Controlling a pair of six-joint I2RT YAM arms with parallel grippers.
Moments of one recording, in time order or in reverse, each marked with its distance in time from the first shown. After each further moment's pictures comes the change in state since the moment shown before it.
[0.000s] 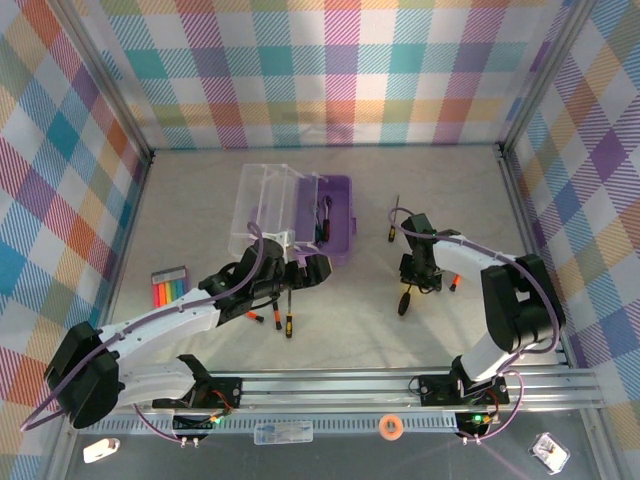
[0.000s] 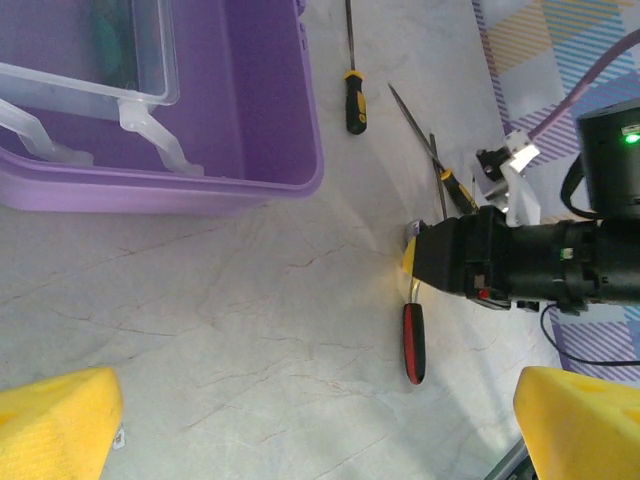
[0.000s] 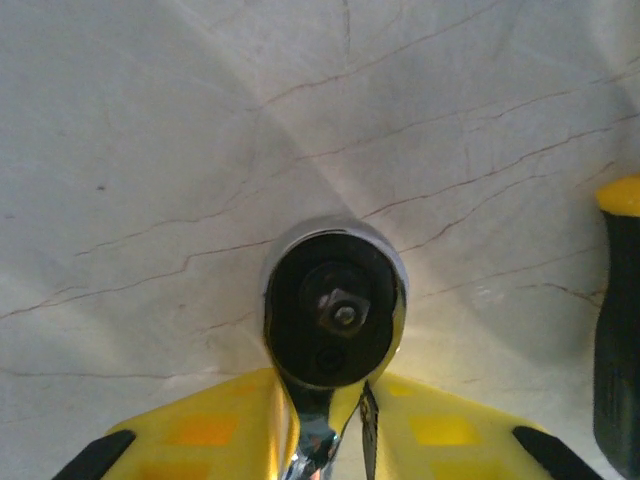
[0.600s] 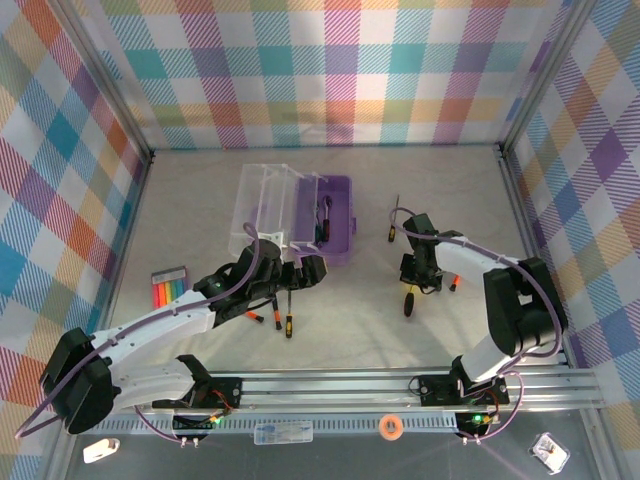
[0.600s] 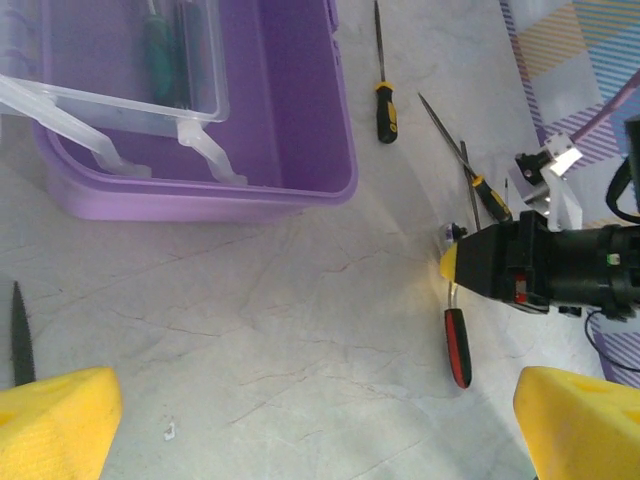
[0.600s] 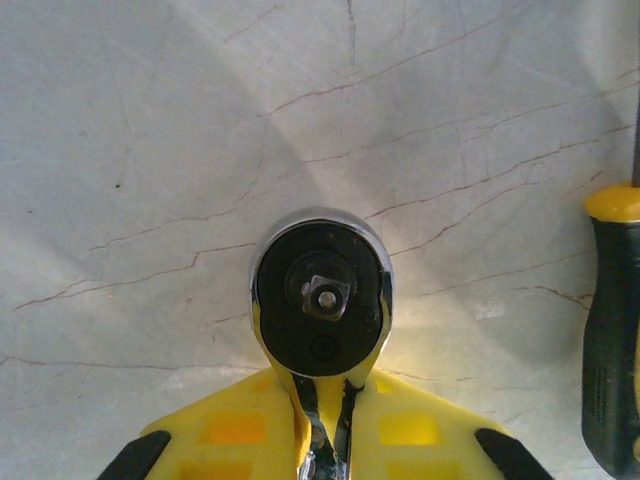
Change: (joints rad) left arm 0.000 -0.032 0.010 -0.079 -0.067 0.045; right arm -0.001 -0.037 -0.015 0.009 -0.003 -0.026
